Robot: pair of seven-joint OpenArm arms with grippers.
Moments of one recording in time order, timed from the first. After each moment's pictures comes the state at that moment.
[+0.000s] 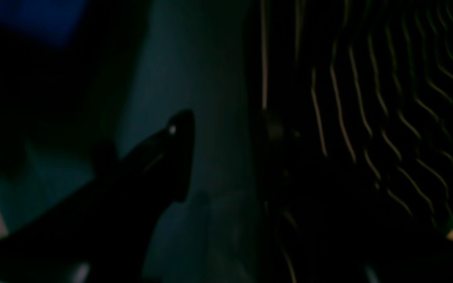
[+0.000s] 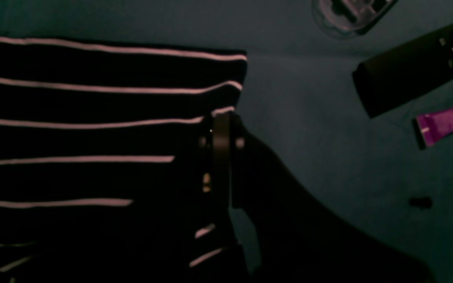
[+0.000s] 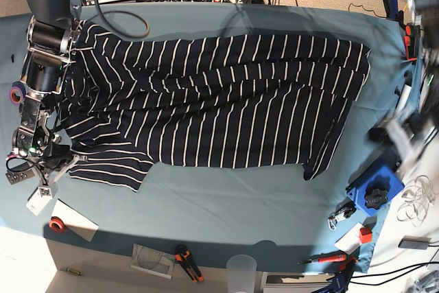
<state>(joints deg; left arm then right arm) -17.6 -32.9 -5.7 69.7 -50.4 -36.0 64.7 31.6 27.8 11.3 50.2 6.1 21.9 -43.9</state>
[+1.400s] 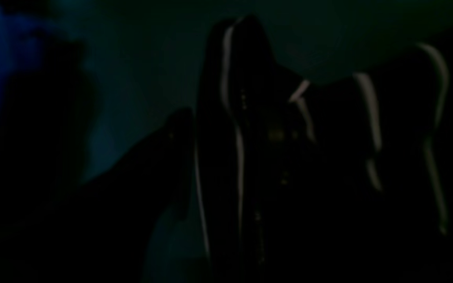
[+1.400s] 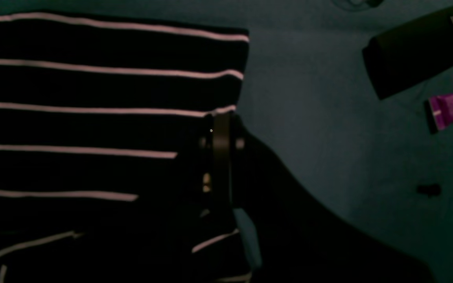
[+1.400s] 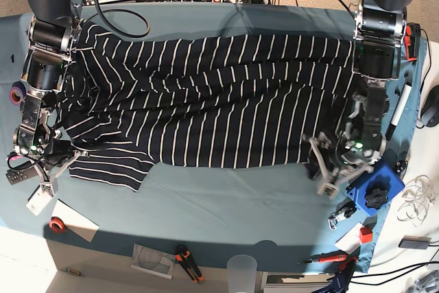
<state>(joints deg) -23.5 -15.2 8.5 63.2 -5.8 -15.1 43.0 31.2 27.8 11.3 50.2 6.1 21.9 -45.9</state>
